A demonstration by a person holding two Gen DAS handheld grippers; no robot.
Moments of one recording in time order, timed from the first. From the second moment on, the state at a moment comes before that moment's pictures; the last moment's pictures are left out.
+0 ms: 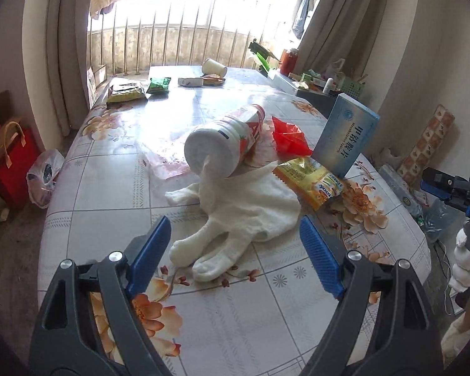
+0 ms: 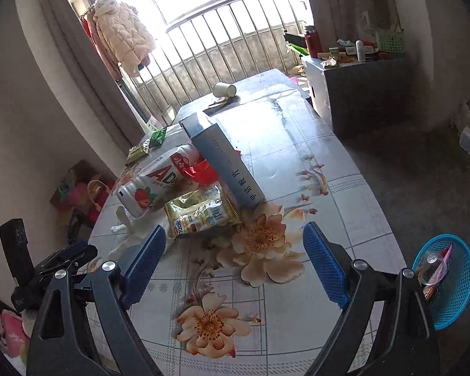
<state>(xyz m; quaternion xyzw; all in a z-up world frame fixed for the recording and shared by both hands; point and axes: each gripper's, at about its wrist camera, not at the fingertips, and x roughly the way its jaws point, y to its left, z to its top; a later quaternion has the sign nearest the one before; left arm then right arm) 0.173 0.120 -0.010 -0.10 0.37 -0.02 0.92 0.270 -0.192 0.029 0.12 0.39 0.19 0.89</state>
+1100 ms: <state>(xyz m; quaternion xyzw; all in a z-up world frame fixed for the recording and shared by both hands) 0.215 0.082 -0.062 0.00 0.43 -0.04 0.90 0.332 -0.148 0.025 0.03 0.36 0.15 0.92</state>
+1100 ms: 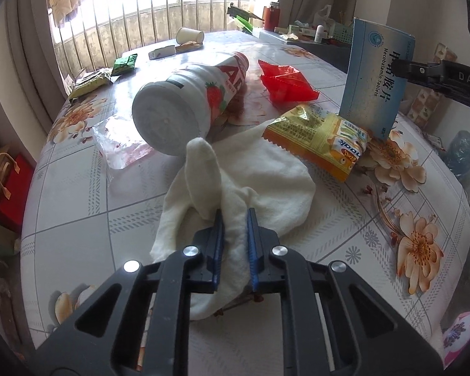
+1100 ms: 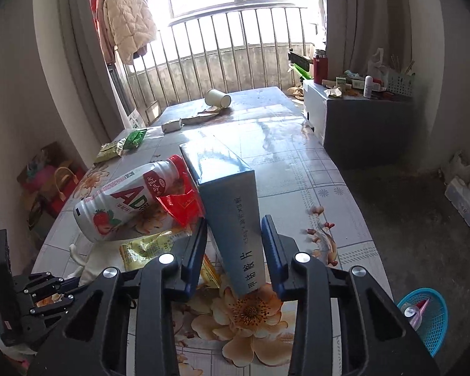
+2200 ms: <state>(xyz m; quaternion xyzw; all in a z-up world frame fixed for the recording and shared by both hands) 0.122 0.117 -0.061 -0.15 0.48 -0.08 0.86 0.242 -0.173 -0.053 0.32 0.52 0.33 0.72</state>
